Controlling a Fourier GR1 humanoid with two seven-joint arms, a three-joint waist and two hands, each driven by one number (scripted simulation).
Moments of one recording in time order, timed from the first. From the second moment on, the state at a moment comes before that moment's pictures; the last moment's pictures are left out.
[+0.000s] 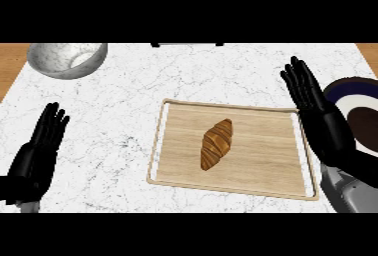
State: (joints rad) left arm 0.05 0.51 -0.20 -1.64 0.41 0.31 -0.15; right arm -0.28 -0.45 0.30 -1.68 -0.31 -0.19 -0.21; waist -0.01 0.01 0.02
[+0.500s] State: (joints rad) left arm -0.07 0.51 -0.22 -1.50 0.36 0.31 0.01; right arm -0.26 -0.48 0.24 -1.50 -0.18 -0.29 -0.17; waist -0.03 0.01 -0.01
